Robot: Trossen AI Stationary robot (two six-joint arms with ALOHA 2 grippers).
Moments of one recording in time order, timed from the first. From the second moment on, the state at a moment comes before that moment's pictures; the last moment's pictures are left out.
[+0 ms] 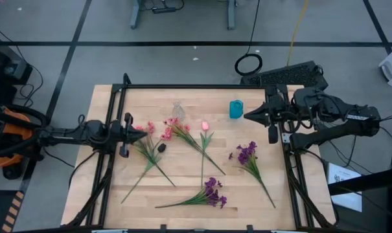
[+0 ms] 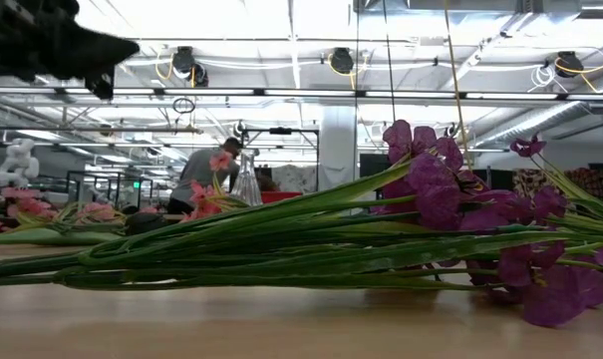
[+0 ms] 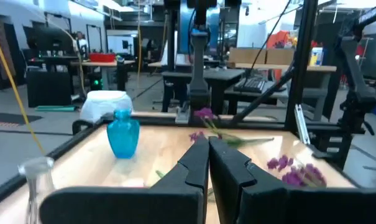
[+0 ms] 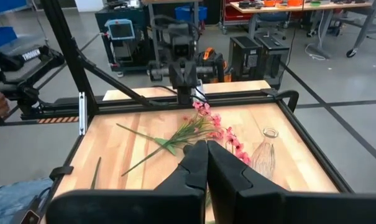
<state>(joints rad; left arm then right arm) -0.07 0.03 0.12 0.02 -0.07 -0.01 0.02 0.89 1.20 -0.58 0.06 0.10</state>
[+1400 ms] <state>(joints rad) -0.13 1.14 0.88 -0.25 -0.08 -0.02 0.41 0.91 0.82 -0.61 0.21 0.86</state>
